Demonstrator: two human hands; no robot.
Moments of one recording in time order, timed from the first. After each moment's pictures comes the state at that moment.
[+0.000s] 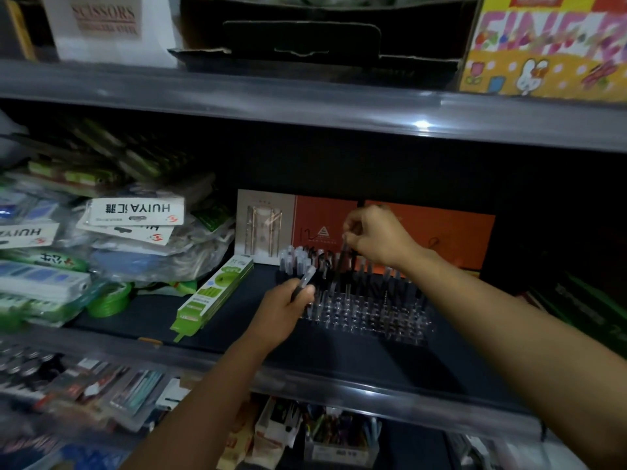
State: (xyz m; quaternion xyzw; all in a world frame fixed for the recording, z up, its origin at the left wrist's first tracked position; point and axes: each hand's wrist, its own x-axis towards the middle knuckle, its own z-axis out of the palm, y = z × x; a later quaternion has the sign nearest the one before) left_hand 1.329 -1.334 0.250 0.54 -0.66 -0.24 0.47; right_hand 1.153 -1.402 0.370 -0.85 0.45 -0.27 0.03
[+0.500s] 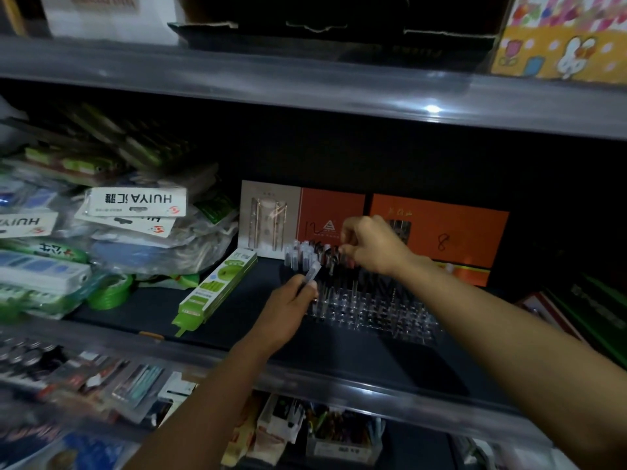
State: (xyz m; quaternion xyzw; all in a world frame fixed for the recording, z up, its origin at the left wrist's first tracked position) left_hand 1.328 -1.334 0.246 0.54 -0.62 -0.31 0.47; right_hand 1.166 -1.416 0.344 -0.86 0.46 -0.21 0.04
